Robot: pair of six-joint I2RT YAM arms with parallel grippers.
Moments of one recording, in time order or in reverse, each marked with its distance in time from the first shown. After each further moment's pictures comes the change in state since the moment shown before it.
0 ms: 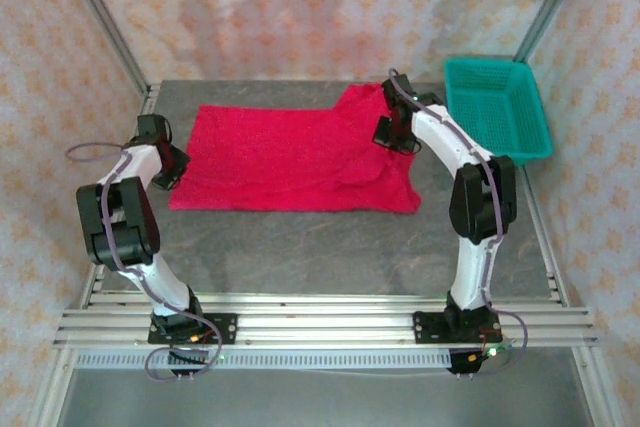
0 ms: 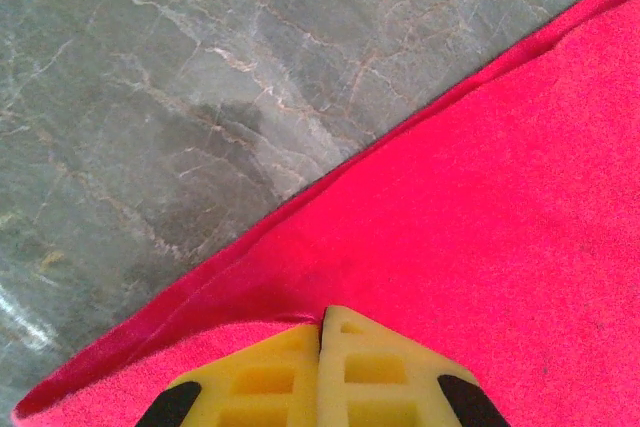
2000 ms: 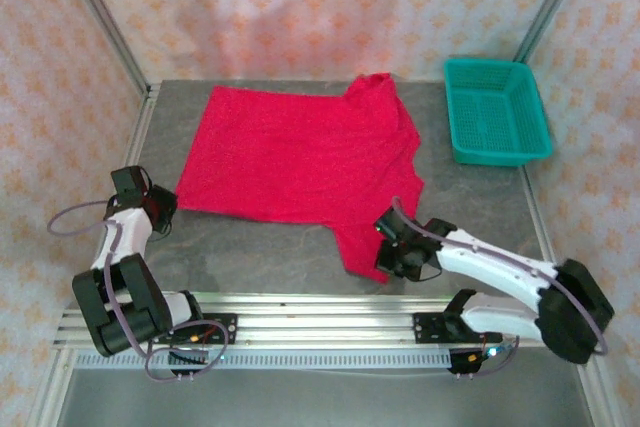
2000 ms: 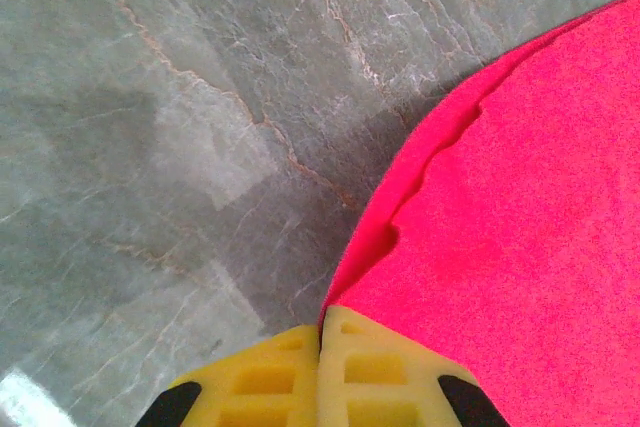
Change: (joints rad) left arm 0.176 -0.536 -0.514 0.111 0.192 -0.045; right arm 0.491 -0.894 -1.107 0.107 -0.096 0.466
